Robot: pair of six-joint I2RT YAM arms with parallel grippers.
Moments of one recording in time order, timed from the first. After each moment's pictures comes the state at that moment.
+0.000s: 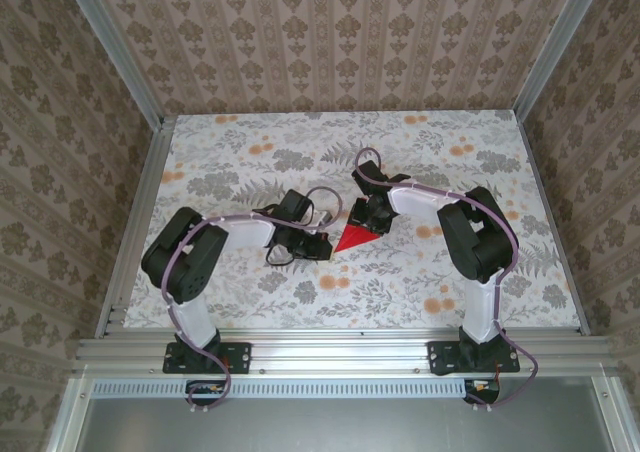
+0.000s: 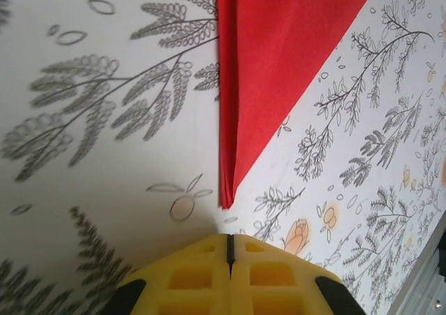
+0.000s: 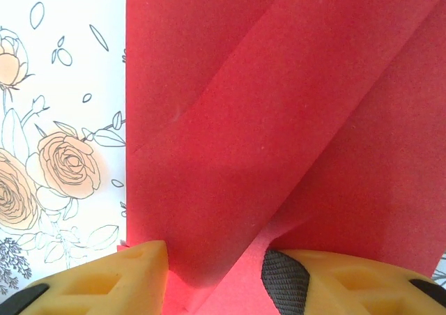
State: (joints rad) left arm -0.67 1.78 0.89 -0.21 0.58 -0.40; right arm 0.49 1.98 1.26 -0.59 -0.08 0.84
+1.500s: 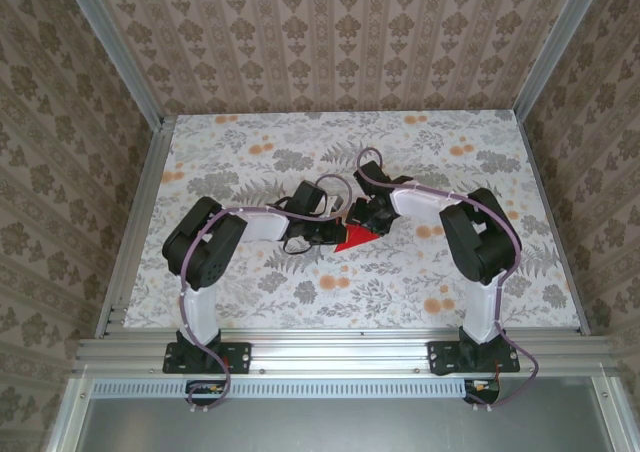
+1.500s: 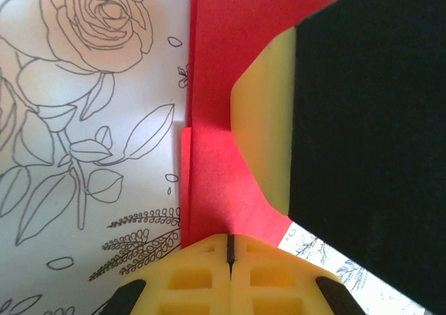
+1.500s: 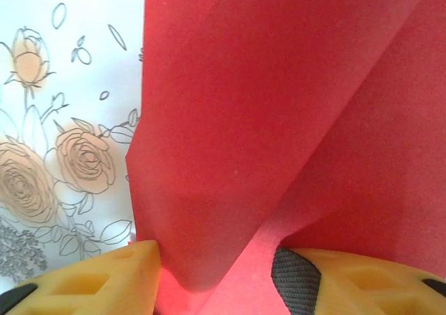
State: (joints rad) left arm -0.70 1.93 1.02 -0.02 0.53 -0.54; right arm 0.48 1.96 1.22 -0.53 -0.11 0.84
